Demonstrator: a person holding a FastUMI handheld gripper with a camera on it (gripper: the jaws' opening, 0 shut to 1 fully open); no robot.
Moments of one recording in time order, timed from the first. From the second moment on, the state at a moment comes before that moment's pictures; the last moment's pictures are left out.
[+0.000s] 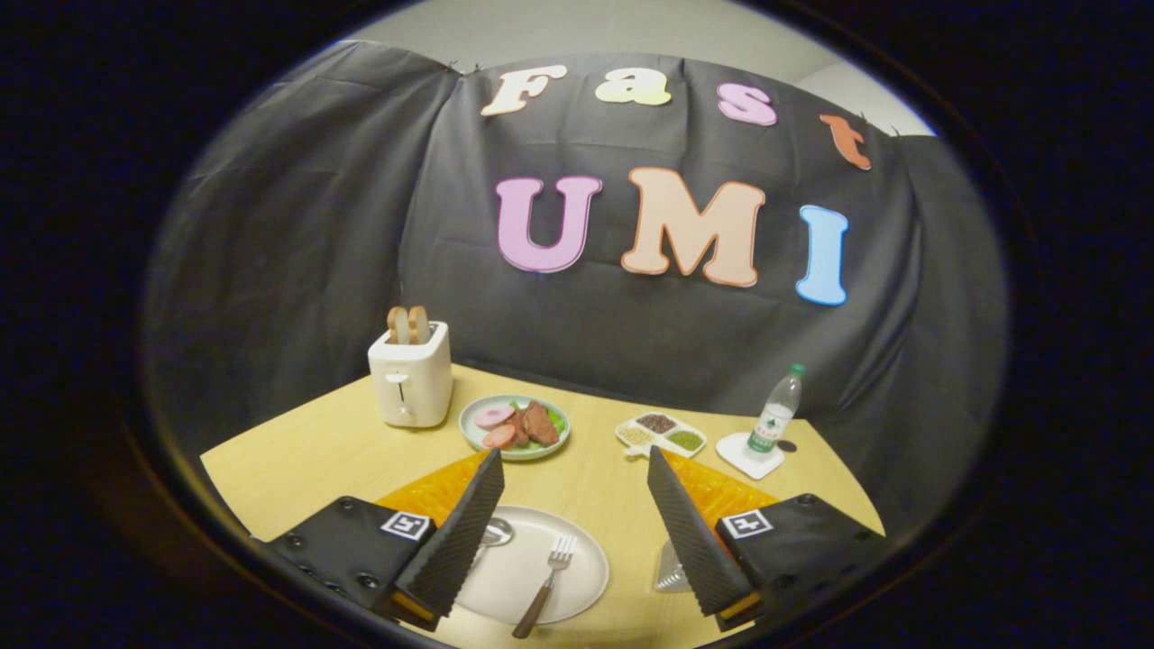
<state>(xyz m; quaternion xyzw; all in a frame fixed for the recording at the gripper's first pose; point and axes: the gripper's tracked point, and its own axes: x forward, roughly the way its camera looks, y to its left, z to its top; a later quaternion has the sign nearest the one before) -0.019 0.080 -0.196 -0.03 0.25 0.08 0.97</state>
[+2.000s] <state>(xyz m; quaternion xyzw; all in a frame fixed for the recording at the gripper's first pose) -0.103 0.082 -0.388 -0.04 0.54 0.10 0.83</state>
